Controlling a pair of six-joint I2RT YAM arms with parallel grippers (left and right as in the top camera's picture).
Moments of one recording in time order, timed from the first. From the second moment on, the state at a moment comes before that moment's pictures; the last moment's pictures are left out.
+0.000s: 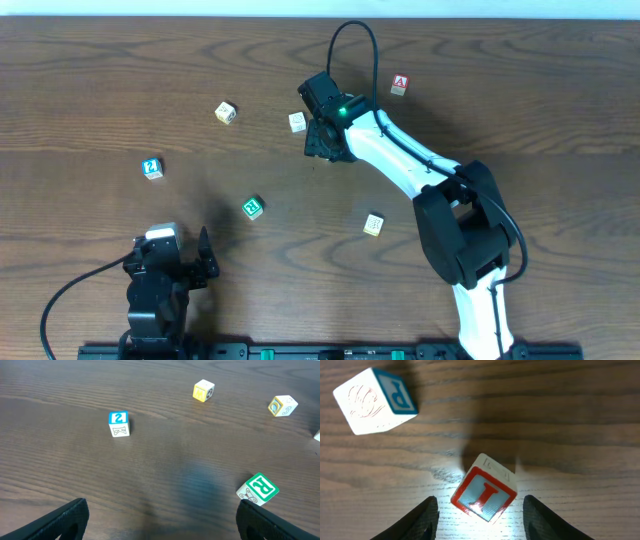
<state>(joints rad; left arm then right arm) -0.05 0.01 0.16 -0.61 -0.14 -0.11 0.58 2.18 1.67 -0.74 0.06 0.76</state>
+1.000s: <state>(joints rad) -0.05 0.01 0.16 -0.61 -0.14 -0.11 0.58 2.18 1.67 -0.76 0.08 0.80</state>
